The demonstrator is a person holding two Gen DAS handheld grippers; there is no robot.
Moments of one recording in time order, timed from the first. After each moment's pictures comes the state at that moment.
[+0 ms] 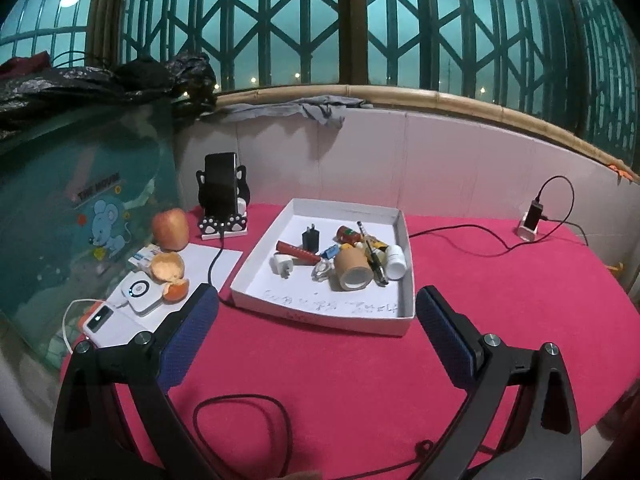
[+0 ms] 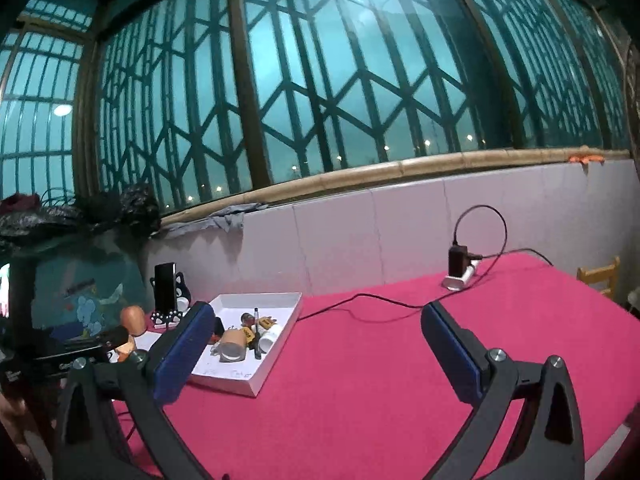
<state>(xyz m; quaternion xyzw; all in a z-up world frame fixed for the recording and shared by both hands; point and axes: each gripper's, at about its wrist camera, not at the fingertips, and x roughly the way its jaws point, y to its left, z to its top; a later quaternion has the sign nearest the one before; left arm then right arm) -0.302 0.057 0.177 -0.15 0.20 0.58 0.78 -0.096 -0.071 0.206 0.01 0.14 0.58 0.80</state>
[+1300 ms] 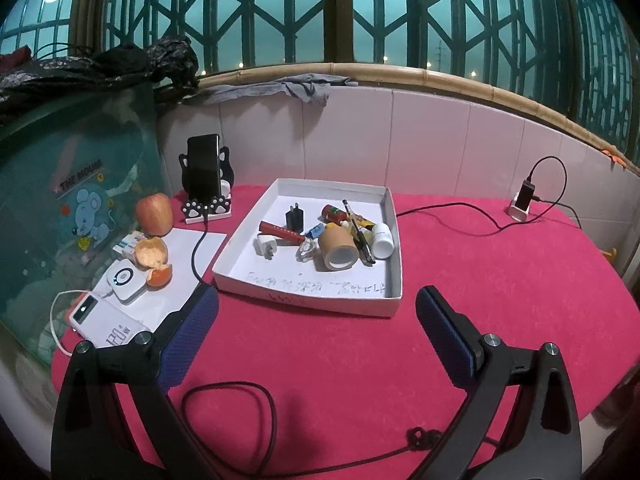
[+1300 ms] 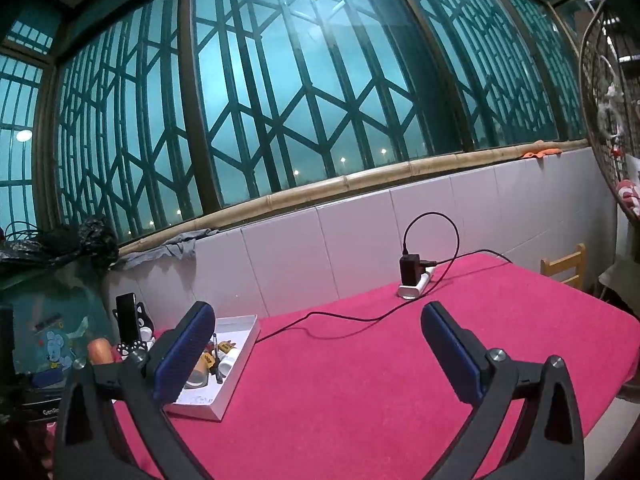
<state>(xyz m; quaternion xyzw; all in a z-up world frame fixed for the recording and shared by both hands) -0.287 0.060 0.164 -0.16 0.23 0.56 0.78 -0.075 -0.085 0.207 0.04 0.14 0.51 0.84</state>
